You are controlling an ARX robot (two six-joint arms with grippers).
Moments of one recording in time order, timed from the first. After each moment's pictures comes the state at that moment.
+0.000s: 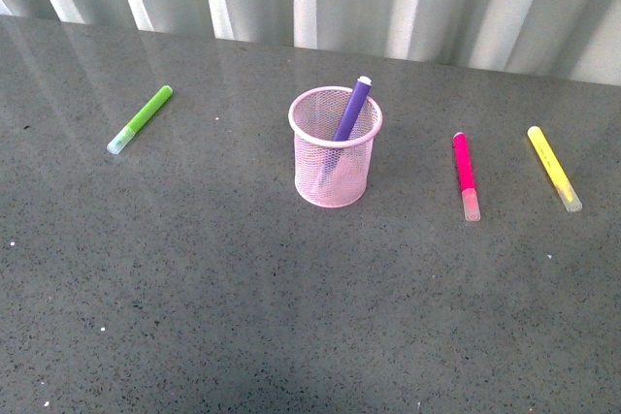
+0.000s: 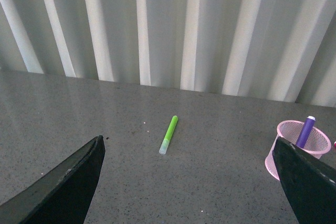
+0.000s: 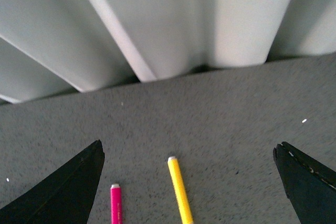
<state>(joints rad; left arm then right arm) 0.00 0.00 0.02 0.00 0.00 0.00 -0.11 1.79 1.27 -0.10 -0.02 0.22</state>
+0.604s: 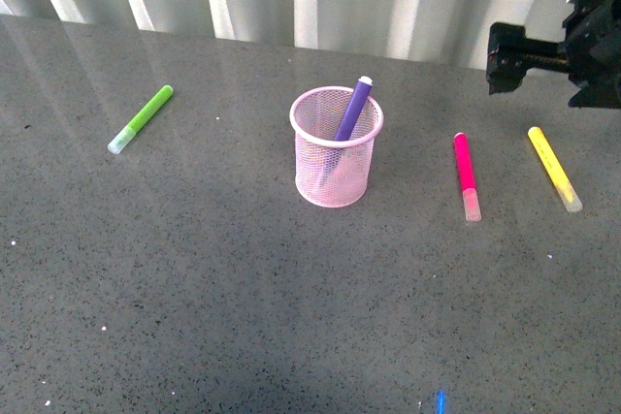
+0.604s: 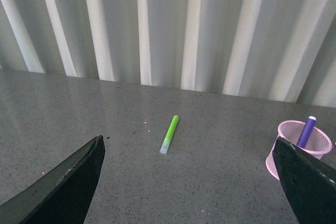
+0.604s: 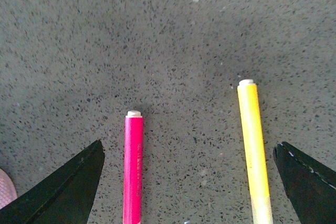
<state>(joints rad) 0.00 0.00 0.02 0.00 0.00 0.00 0.07 2.15 1.34 -0.14 0.01 0.18</state>
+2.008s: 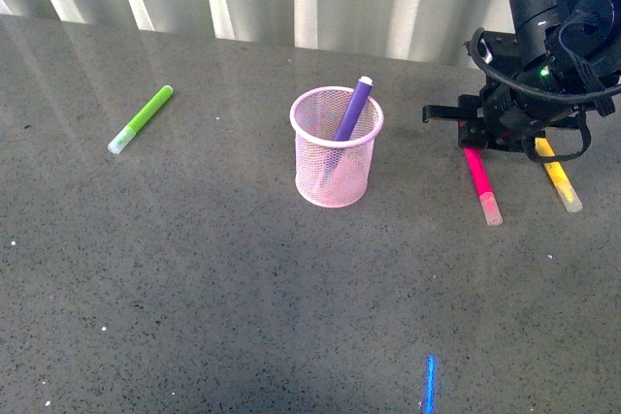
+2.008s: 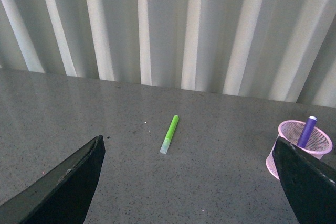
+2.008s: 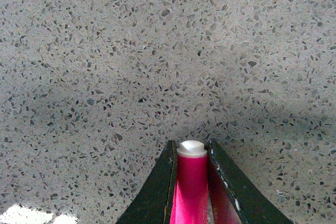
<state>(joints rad) 0.00 0.00 0.02 0.00 0.00 0.00 0.15 2.41 1.45 -0.02 -0.02 0.16</state>
